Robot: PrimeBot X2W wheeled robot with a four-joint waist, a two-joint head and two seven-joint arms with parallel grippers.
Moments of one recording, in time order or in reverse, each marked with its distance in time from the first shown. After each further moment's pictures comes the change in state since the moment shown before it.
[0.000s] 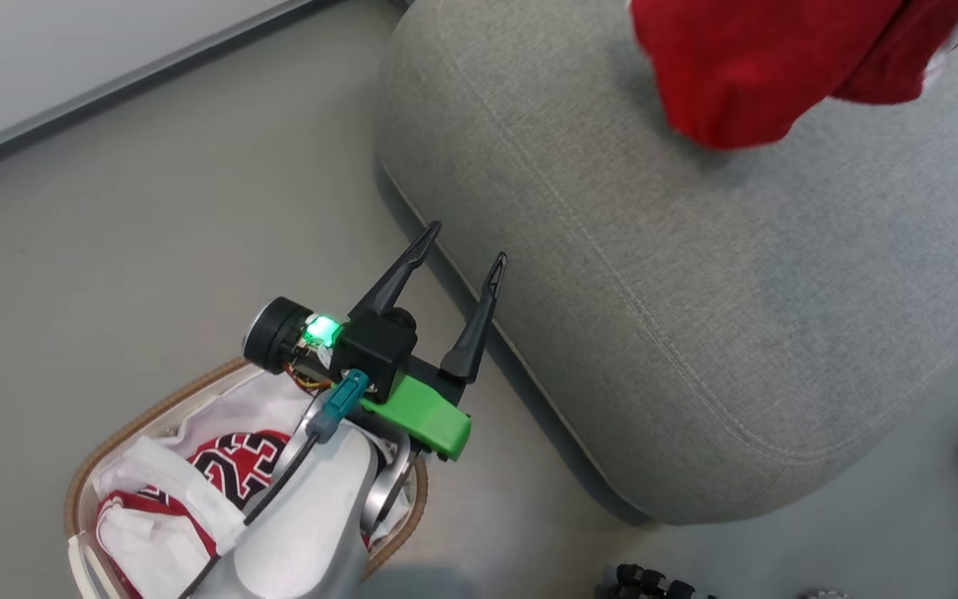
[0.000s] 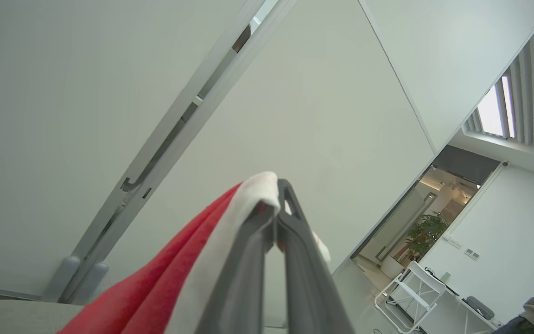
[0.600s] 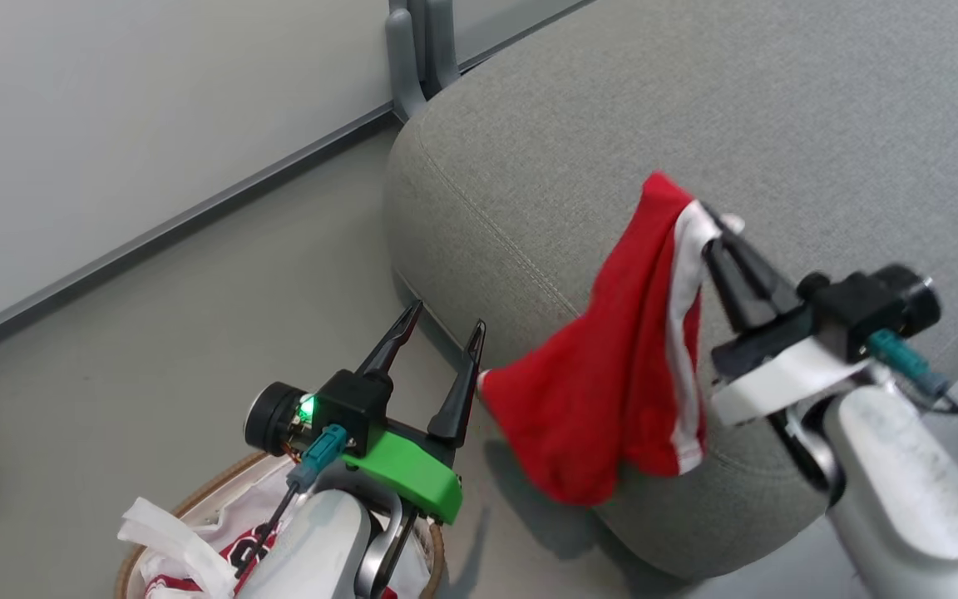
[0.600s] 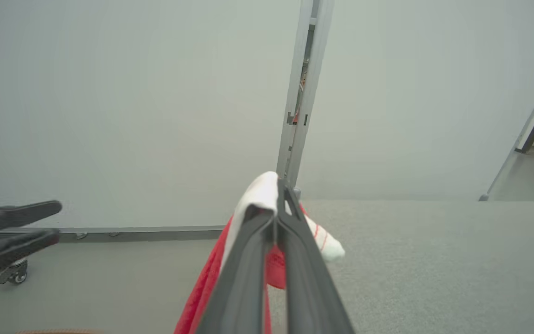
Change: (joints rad) left arm 0.130 0.000 0.011 0.013 -0.118 0.020 0.000; right arm 0.654 0.368 0.160 -0.195 0.086 0.000 0.001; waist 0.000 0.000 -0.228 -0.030
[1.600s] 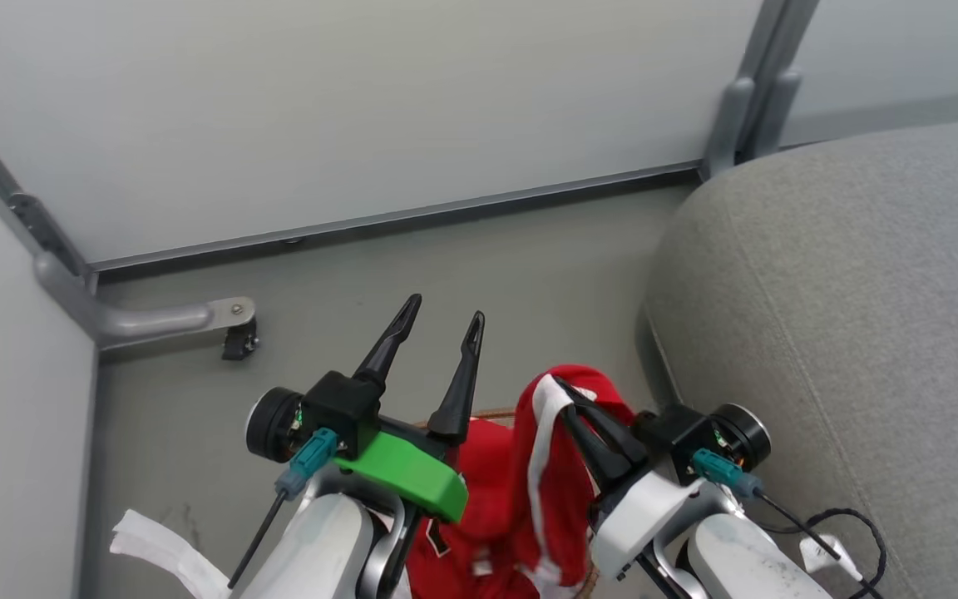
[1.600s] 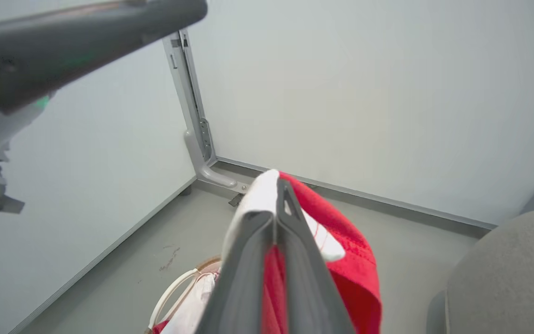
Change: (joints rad) left arm 0.016 0.002 -0.015 -0.065 -0.070 0.038 0.000; right arm 0.086 0.142 0.223 0.216 0.006 0.000 0.000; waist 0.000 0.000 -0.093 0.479
